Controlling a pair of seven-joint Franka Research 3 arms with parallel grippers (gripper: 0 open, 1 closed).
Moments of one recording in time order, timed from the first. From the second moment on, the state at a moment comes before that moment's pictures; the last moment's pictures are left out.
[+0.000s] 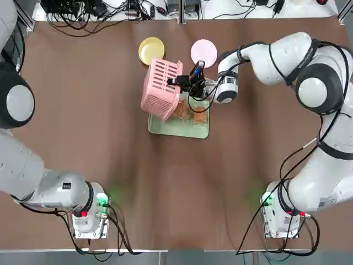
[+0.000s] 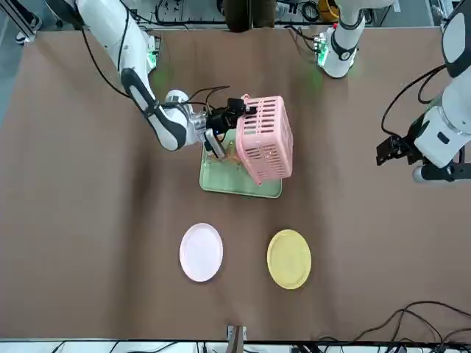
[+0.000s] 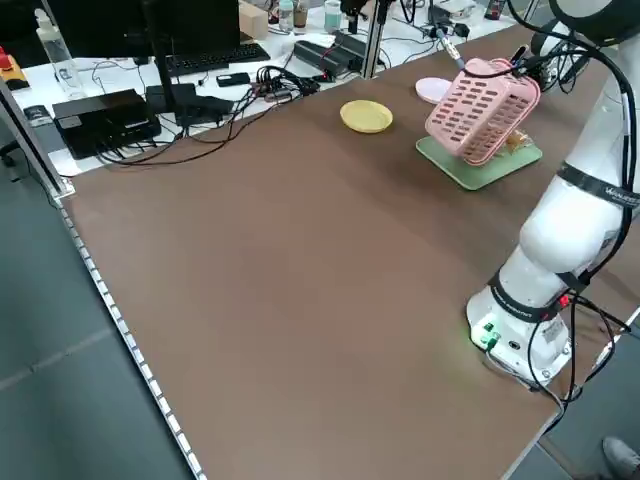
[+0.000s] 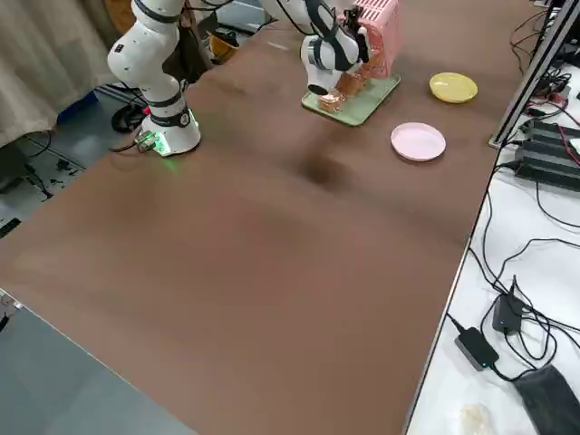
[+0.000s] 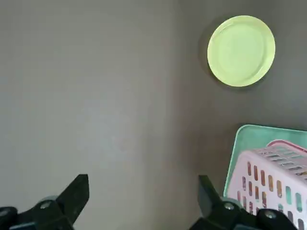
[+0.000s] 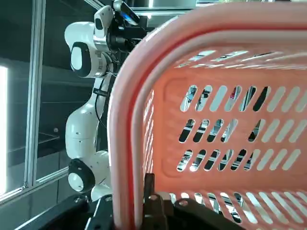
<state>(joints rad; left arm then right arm) -0.03 0.14 -0.10 -1.52 -0.01 1.64 -0.14 0.23 0.61 0.50 -2.08 2.14 1.74 -1.49</state>
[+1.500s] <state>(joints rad) -0.04 0.14 -0.10 -1.52 -0.01 1.64 -0.14 0.33 0.79 0.40 -1.83 2.26 1.57 -1.51</state>
